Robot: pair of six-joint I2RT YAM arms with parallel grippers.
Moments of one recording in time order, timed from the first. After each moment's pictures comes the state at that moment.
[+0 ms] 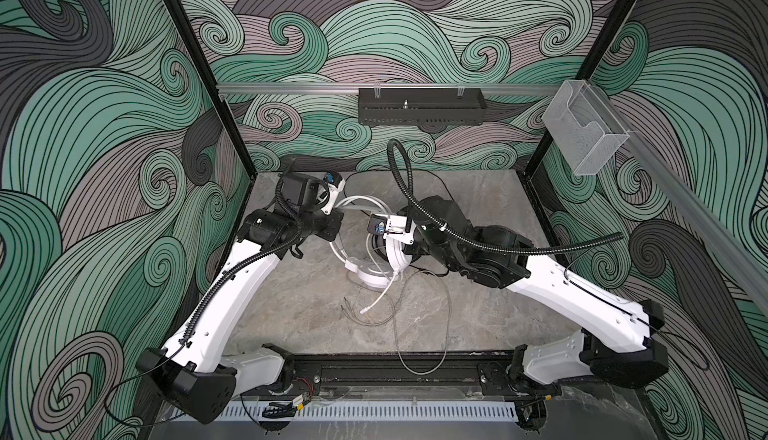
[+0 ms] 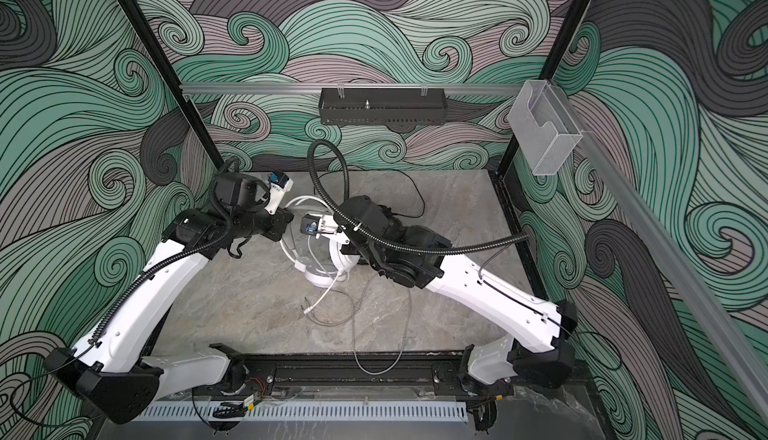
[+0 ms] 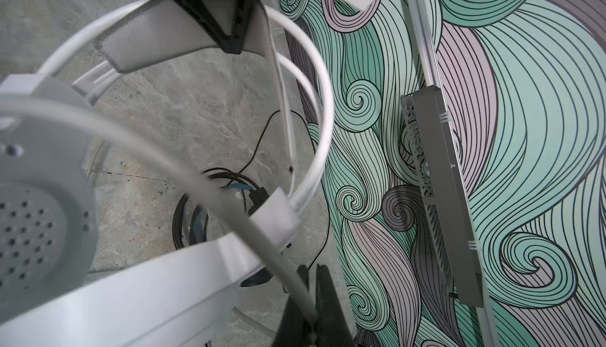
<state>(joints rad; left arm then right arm) -0.38 1.21 1.40 -0.93 0.12 0.08 1.09 1.42 1.67 -0.79 0.52 -0.78</state>
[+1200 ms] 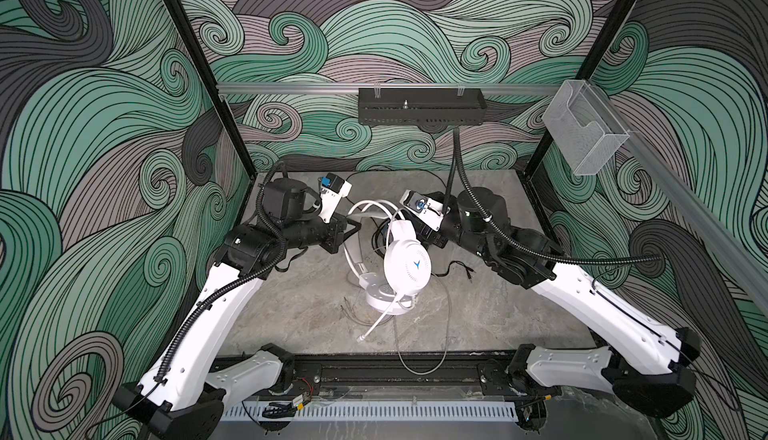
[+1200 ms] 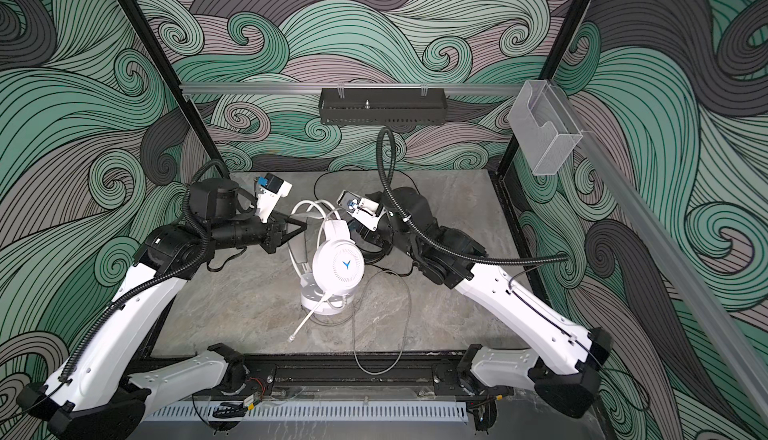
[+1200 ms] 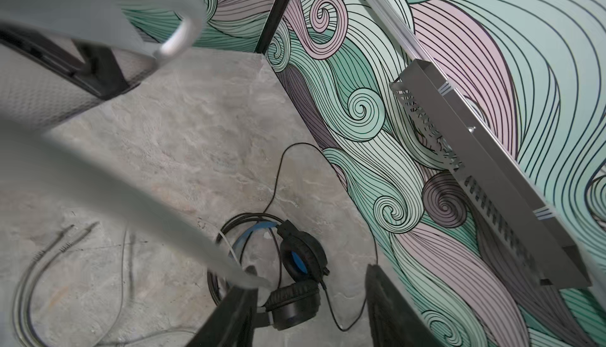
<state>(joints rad) -0.42 1.09 1.41 -0.89 0.50 -0.11 0.85 1.21 1.39 -0.53 0.15 -0.53</state>
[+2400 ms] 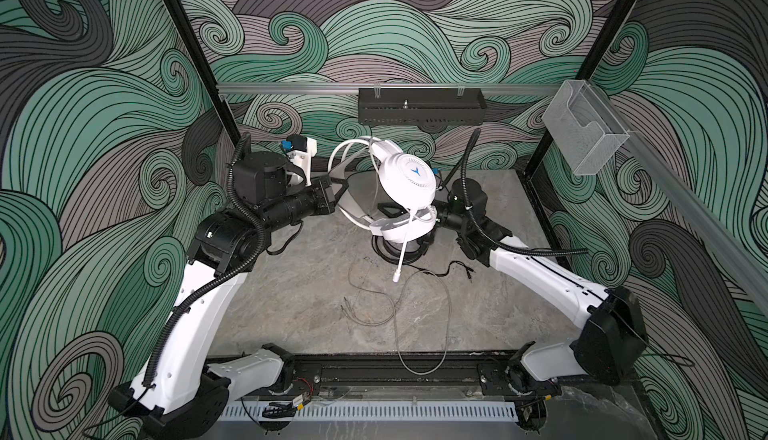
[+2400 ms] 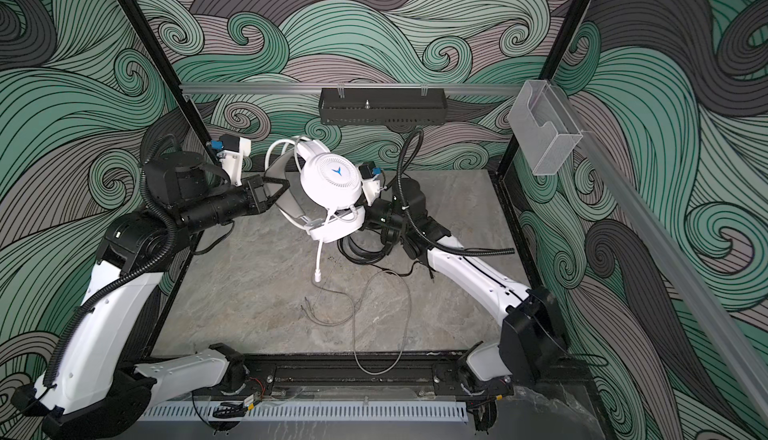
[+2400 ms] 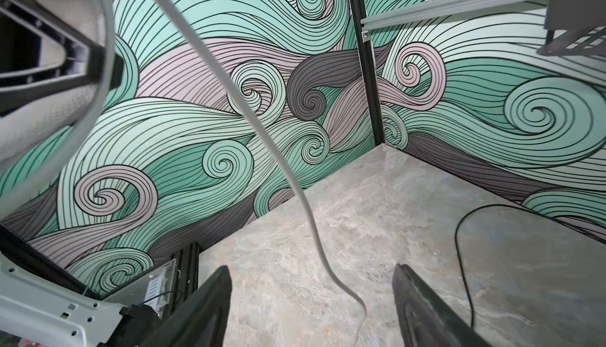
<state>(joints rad) -0.42 1.17 1.72 -0.89 0.26 -0.54 0.63 1.48 1.18 0.25 -0.56 0.26</state>
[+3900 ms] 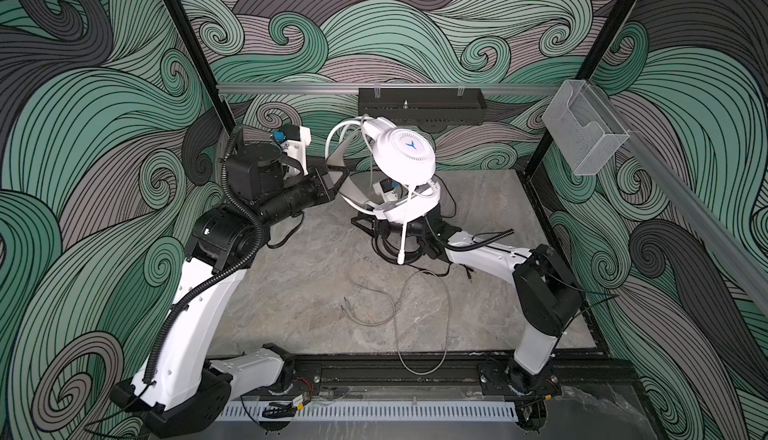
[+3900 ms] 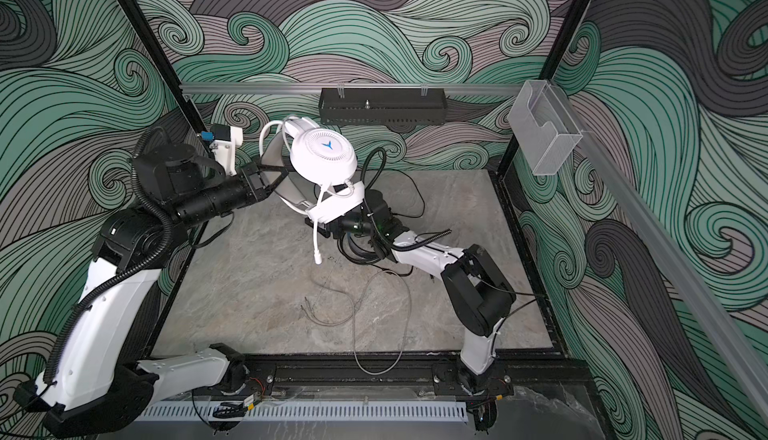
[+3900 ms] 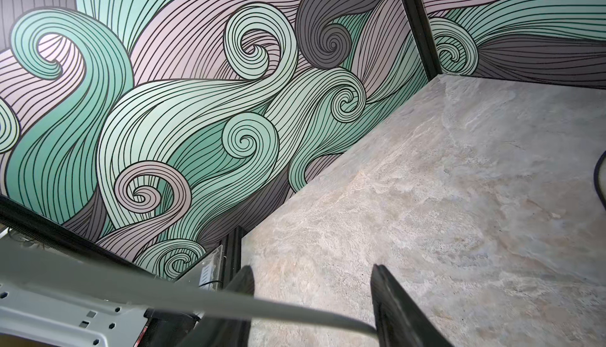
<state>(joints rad) -0.43 1.19 1.77 -0.83 0.25 -0.66 0.71 1.81 1.20 0.48 -0.64 0.48</state>
